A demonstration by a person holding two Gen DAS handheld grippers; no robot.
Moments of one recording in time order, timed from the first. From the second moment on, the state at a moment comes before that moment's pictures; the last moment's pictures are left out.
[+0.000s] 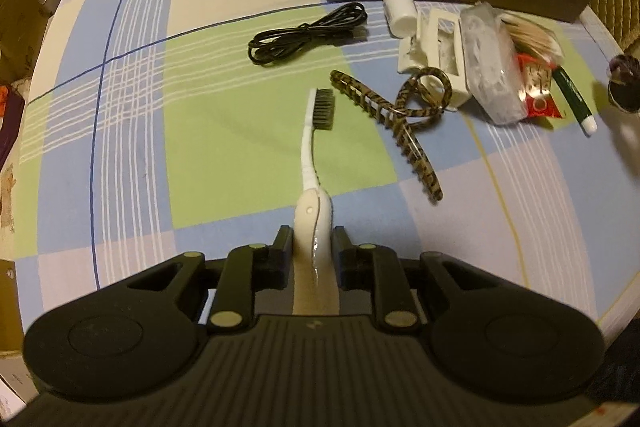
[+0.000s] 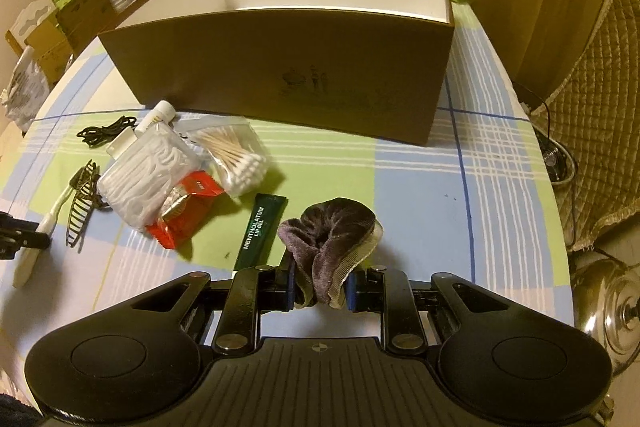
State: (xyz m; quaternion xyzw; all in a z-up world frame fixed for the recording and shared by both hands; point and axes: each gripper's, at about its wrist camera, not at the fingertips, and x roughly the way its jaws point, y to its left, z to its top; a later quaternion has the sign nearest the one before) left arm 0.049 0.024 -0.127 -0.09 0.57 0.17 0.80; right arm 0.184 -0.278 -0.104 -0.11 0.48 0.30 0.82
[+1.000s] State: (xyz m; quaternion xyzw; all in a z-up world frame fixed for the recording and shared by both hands) left arm 0.117 0.012 0.002 -0.12 0.40 0.11 0.90; right arm 0.200 -0.246 -0.025 -0.09 0.39 0.37 0.84
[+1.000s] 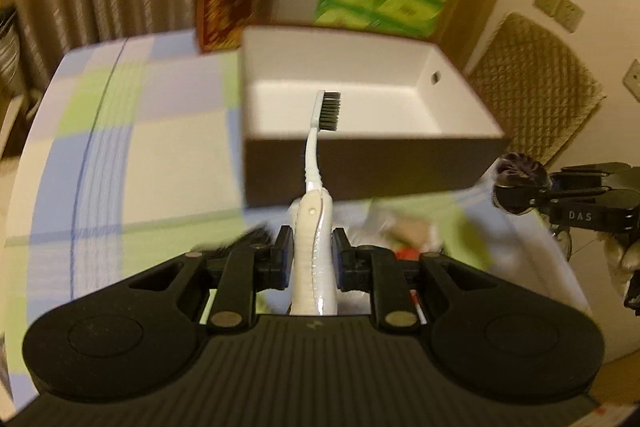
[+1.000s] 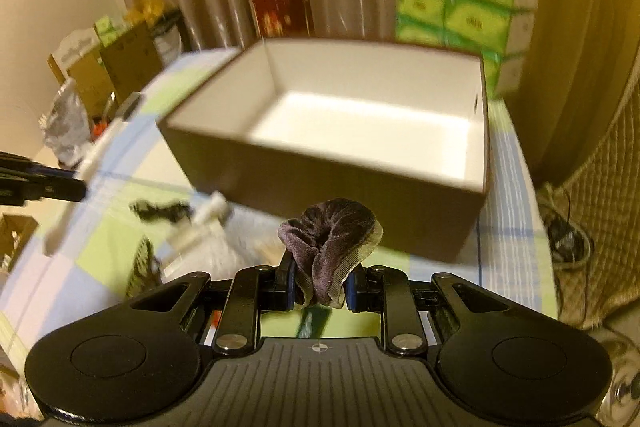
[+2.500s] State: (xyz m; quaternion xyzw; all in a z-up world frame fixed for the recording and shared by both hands) left arm 0.360 0.056 -0.106 -0.16 0.52 0.14 0.83; right arm 0.366 -0.162 -0.079 -0.12 0.47 0.36 0.80
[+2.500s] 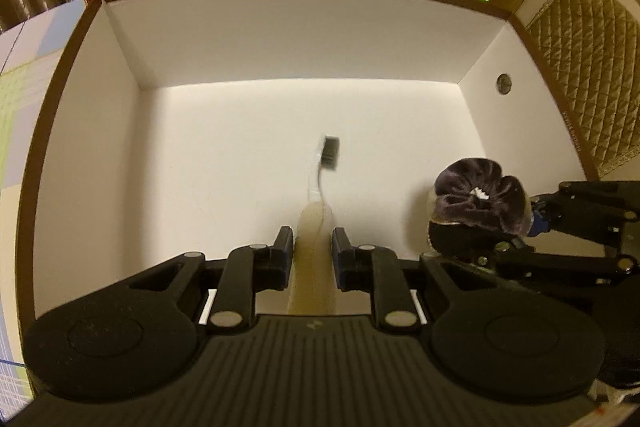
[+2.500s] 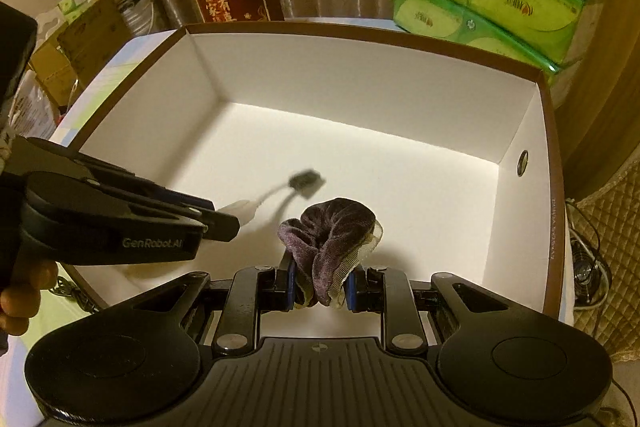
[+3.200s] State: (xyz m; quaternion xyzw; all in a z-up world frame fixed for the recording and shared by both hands) left arm 0.342 0.059 -0.089 -0.12 0.52 0.15 0.83; right arm 0.366 -0.156 -0.076 -0.14 0.48 0.34 0.80
